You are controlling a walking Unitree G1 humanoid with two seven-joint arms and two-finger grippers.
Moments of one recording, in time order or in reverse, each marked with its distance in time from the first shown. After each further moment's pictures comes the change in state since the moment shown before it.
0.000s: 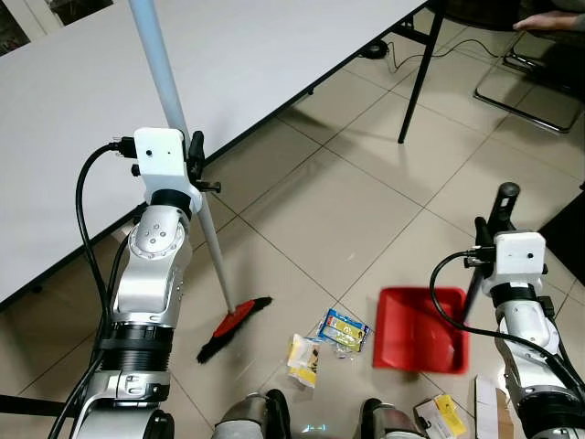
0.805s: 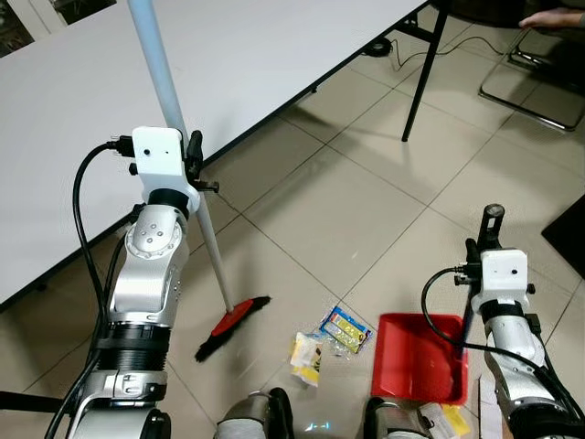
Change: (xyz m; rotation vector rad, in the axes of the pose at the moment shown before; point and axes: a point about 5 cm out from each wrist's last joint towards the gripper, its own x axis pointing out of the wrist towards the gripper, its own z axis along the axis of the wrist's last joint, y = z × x) left arm 0.001 0.005 -0.001 0.018 0.006 -0.004; right arm -0.016 0.013 -0.024 -0.011 0.107 -0.010
